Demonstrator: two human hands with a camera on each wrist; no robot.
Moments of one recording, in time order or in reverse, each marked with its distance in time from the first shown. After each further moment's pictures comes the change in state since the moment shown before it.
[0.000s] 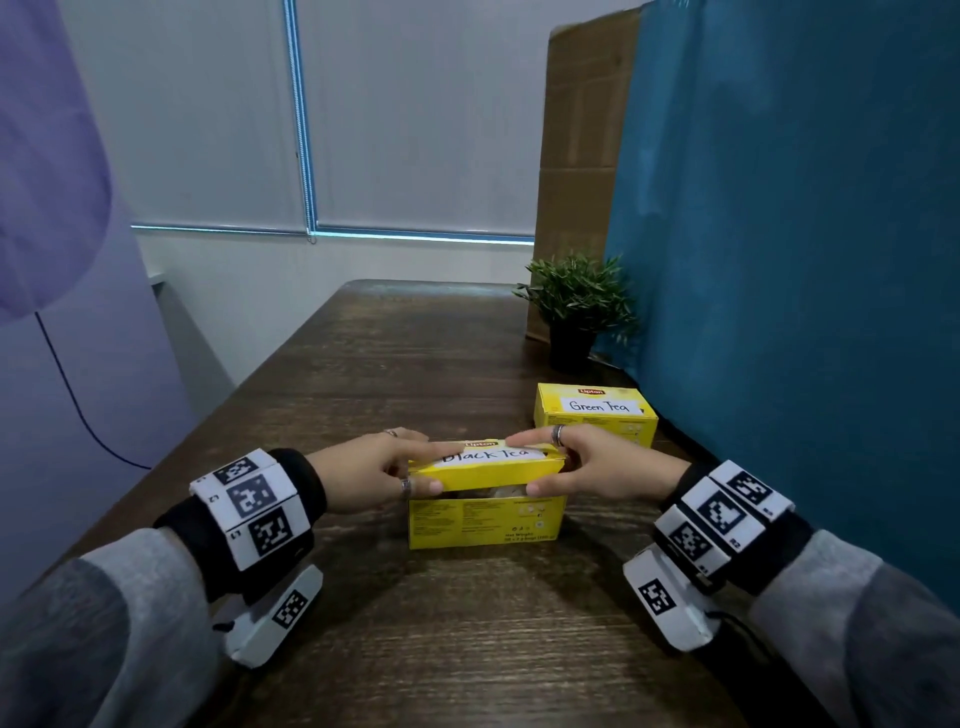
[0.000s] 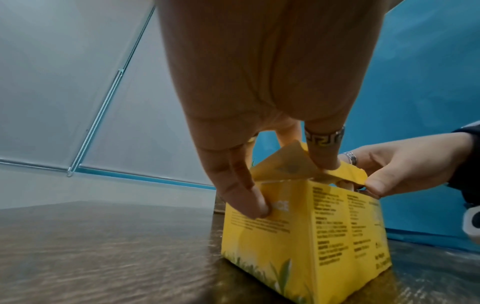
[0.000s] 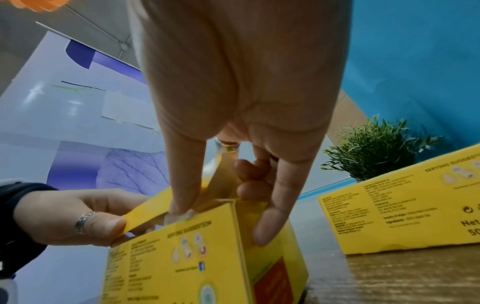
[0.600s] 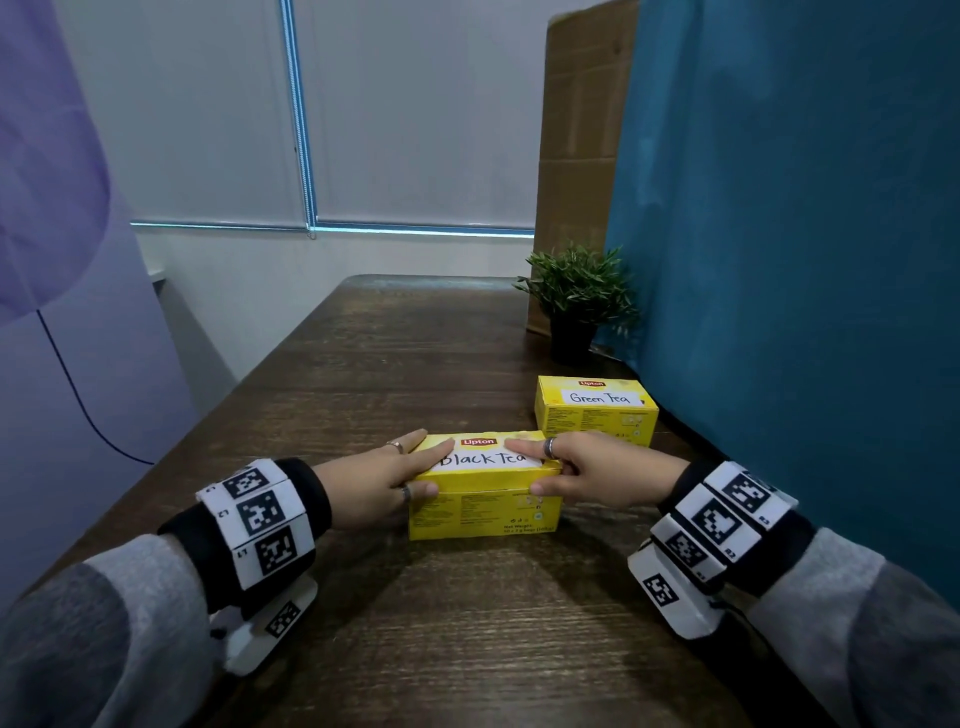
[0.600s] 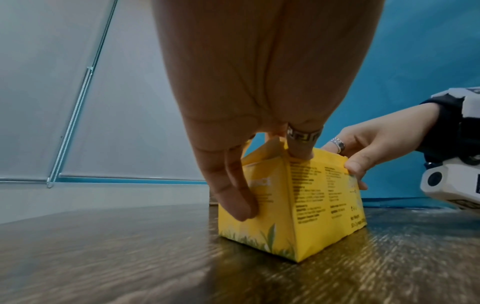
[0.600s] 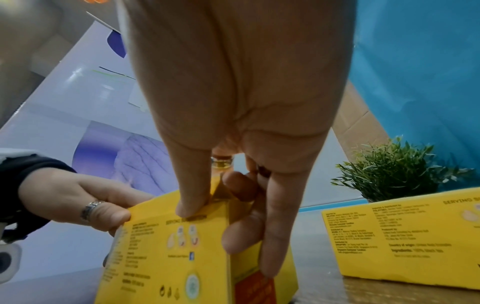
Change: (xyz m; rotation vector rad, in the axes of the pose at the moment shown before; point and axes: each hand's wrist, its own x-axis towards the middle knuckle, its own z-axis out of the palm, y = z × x) left_hand 0.003 0.000 0.015 0.175 -0.059 -0.092; right_hand -0.001 -0.005 0.006 -0.431 -0.061 -0.016
